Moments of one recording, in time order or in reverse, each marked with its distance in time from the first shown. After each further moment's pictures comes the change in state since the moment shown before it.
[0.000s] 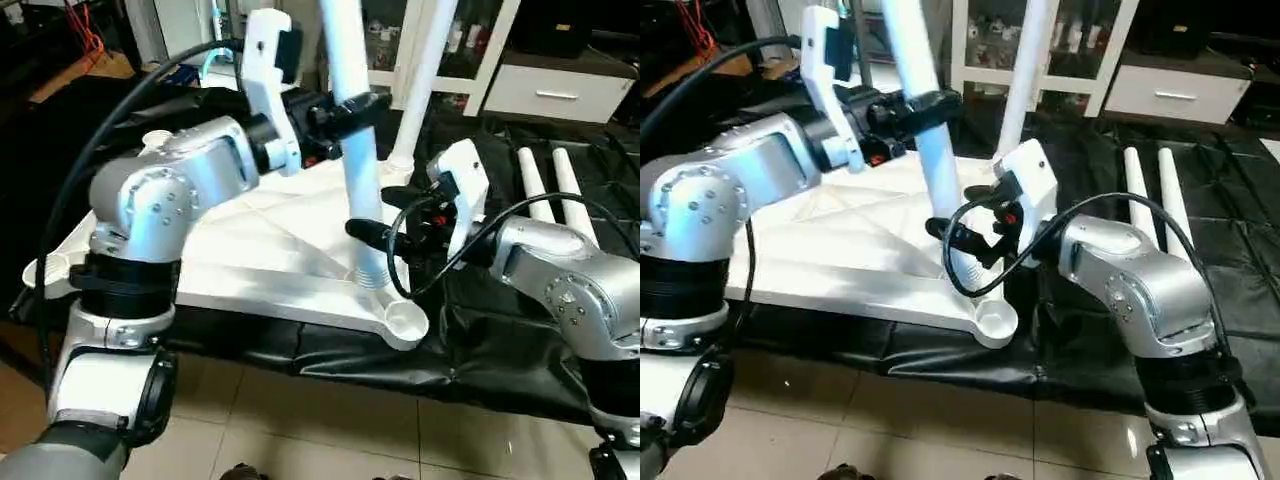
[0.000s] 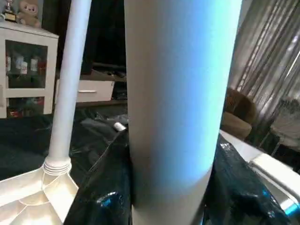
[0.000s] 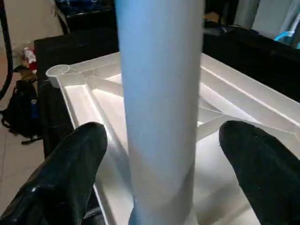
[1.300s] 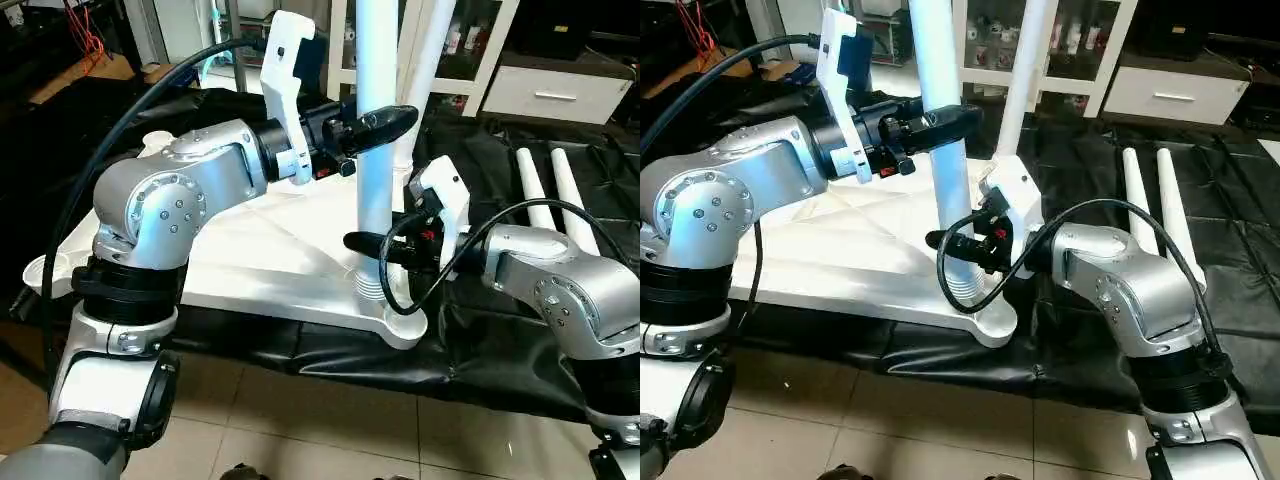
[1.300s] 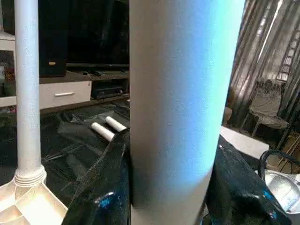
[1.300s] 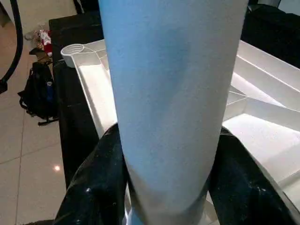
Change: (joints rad) left arm 0.005 -0.001 -0.035 -0.067 0.029 0.021 -0.105; right arm 0.000 -0.006 0.047 0.031 -0.035 0.012 0.071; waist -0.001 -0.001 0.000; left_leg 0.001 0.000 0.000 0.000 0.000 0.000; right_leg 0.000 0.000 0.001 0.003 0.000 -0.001
